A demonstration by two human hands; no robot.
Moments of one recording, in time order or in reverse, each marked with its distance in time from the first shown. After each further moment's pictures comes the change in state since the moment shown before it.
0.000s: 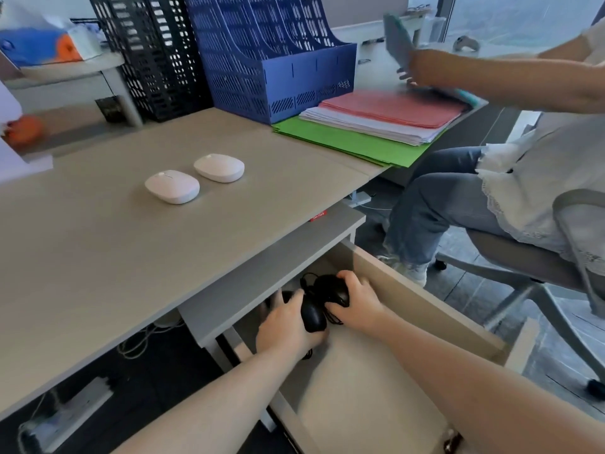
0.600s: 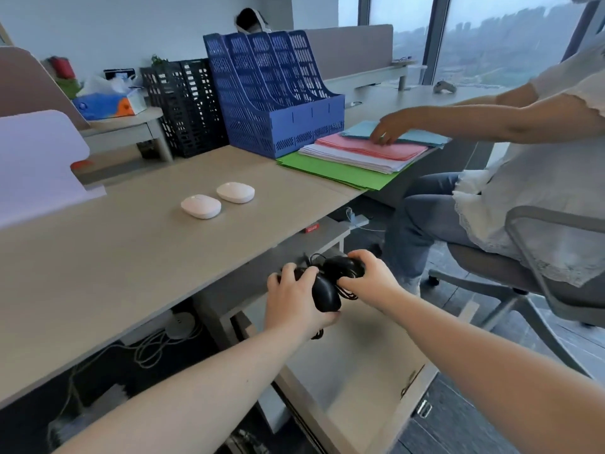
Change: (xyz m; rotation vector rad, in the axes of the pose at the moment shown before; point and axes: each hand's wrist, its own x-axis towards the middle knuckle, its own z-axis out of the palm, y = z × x) left_hand -0.091 0.054 -0.060 -0.012 0.255 0.177; right_hand -0.085 -0.041 -0.083 0.264 0.181 -0.031
